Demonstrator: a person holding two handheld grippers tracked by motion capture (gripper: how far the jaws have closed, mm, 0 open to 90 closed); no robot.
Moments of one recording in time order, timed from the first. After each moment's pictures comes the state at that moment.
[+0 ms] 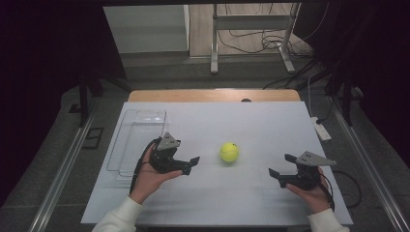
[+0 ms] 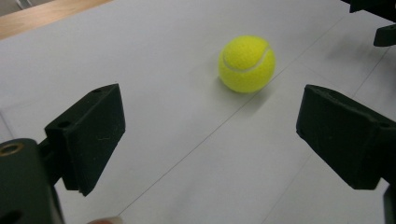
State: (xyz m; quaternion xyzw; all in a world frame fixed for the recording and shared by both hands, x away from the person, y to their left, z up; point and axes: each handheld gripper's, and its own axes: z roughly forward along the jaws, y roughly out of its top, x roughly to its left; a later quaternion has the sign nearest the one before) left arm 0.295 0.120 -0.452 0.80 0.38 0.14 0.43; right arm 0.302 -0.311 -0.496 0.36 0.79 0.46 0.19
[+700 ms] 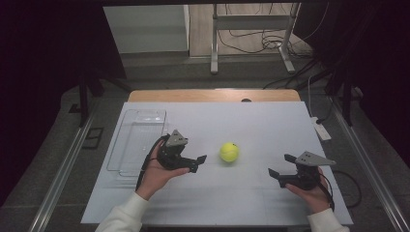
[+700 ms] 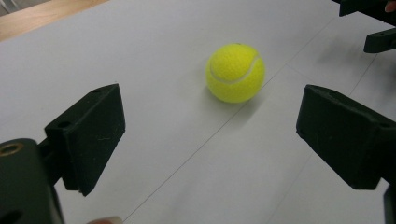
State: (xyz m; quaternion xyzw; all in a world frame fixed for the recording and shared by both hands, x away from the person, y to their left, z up) left arm 0.306 0.104 -0.450 0.81 0.37 0.13 0.43; right arm 0.302 -0.311 -0.496 0.36 0.79 0.46 0.19
